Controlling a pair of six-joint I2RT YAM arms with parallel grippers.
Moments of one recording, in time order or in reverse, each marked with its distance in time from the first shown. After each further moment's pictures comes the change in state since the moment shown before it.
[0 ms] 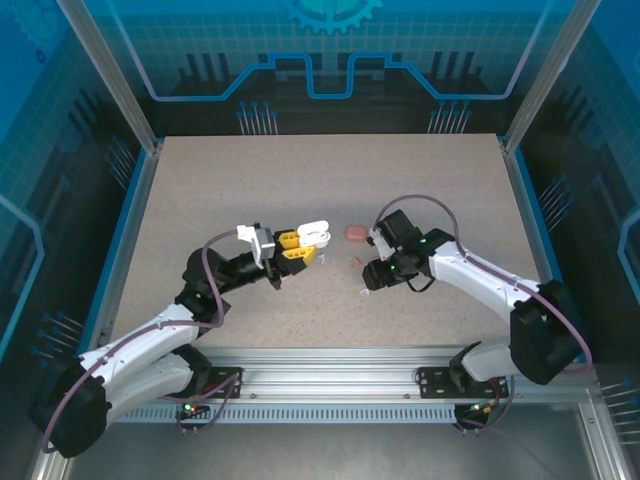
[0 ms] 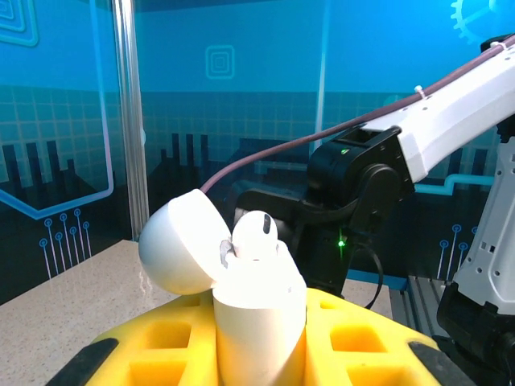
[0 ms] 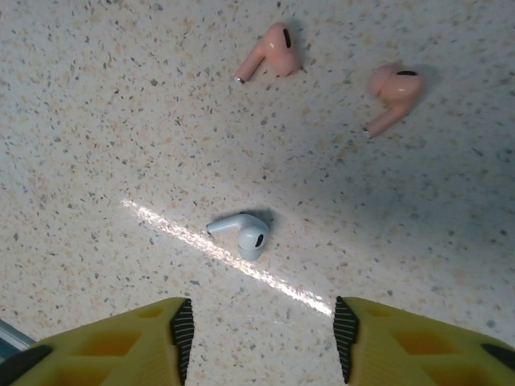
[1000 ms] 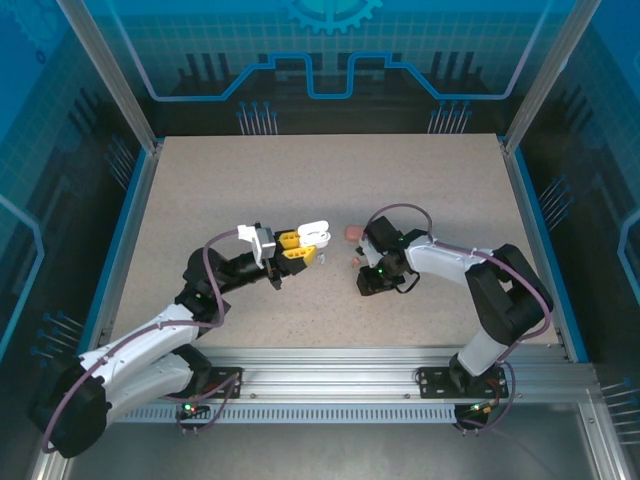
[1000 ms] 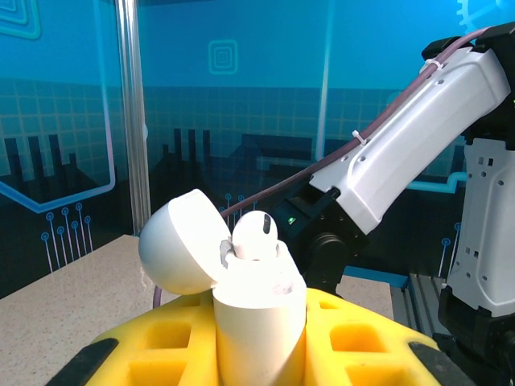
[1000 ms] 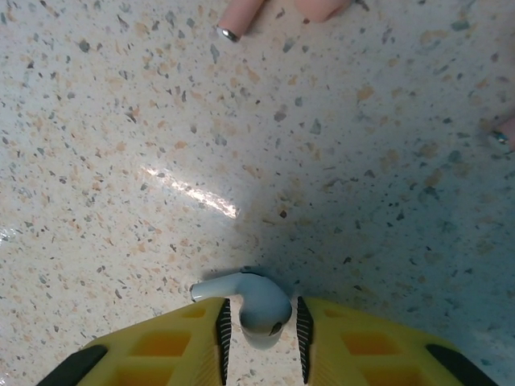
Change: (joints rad) left arm 0.000 0.000 0.000 -0.013 -0.004 0.000; right arm -0.001 0.240 -0.008 0.116 -0.096 0.021
